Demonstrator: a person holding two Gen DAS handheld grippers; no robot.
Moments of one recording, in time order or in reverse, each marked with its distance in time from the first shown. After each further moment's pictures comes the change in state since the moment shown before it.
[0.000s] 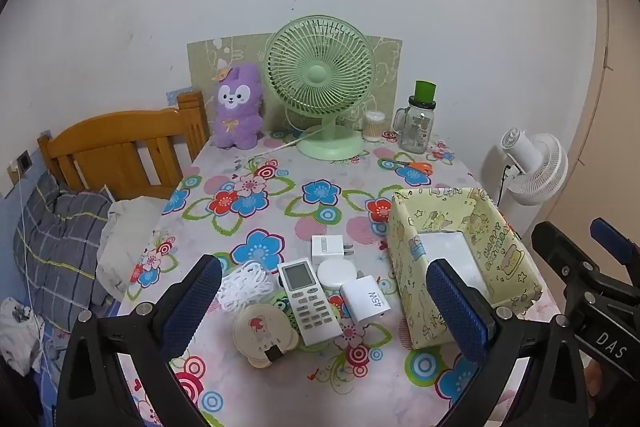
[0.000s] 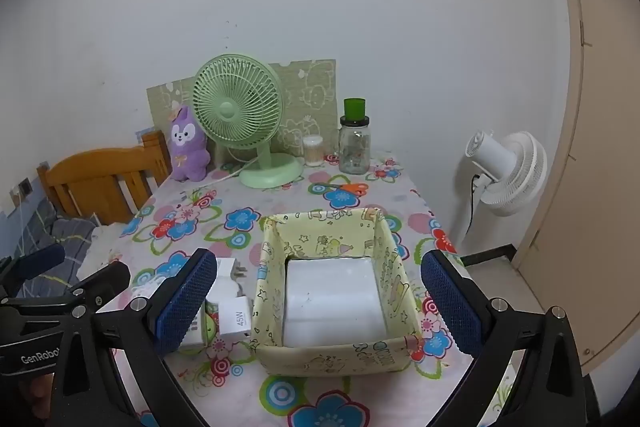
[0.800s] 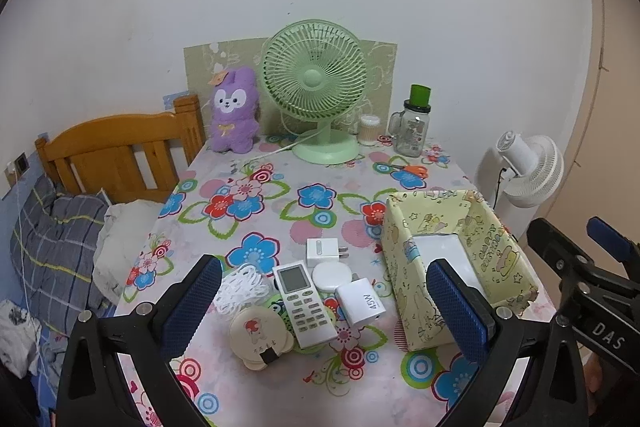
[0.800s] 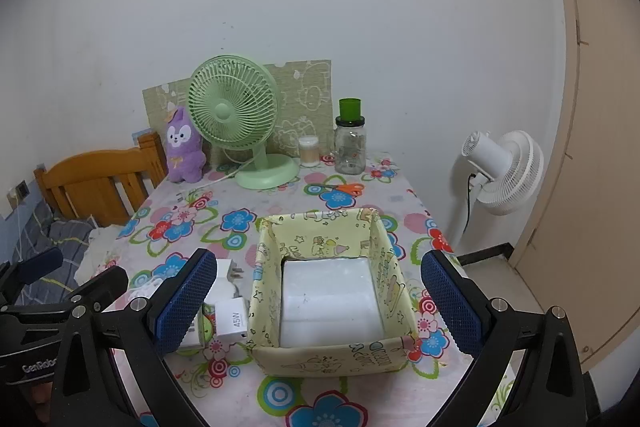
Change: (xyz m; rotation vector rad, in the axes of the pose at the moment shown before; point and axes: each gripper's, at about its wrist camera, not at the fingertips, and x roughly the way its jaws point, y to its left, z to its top) left arm -0.002 -0.006 -0.006 0.013 -0.022 -0.003; right arm 0.000 0.001 0.002 0.012 0.008 -0.013
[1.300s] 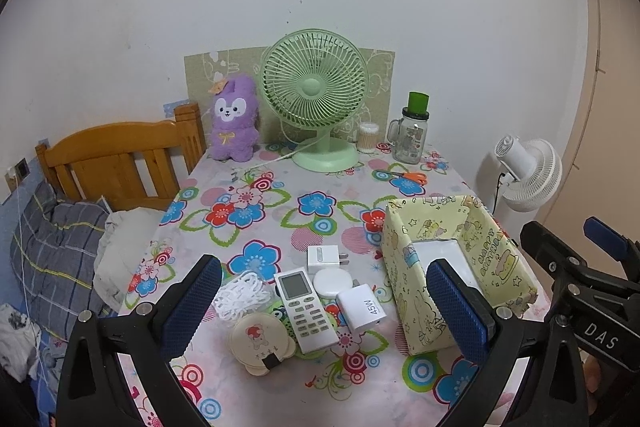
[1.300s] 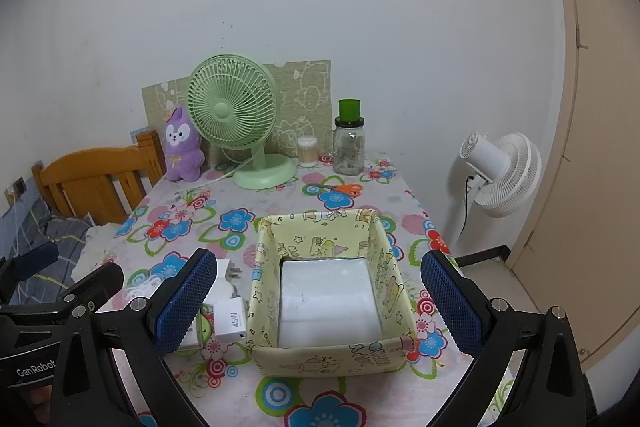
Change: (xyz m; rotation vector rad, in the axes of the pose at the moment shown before) left arm -0.004 0.001 0.004 0.002 -0.024 0.003; right arm -0.001 0.000 0.001 -0.007 0.000 -0.006
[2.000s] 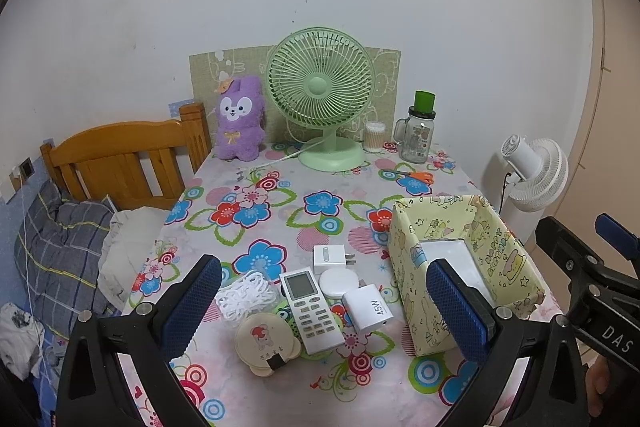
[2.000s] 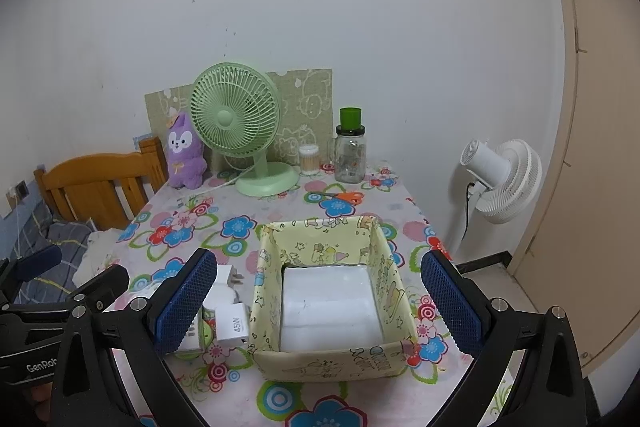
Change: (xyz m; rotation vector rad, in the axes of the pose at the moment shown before) left arm 0.004 0.000 -0.004 -0.002 0.000 0.023; right arm -0.005 0.001 0.000 -0.004 -0.037 0.005
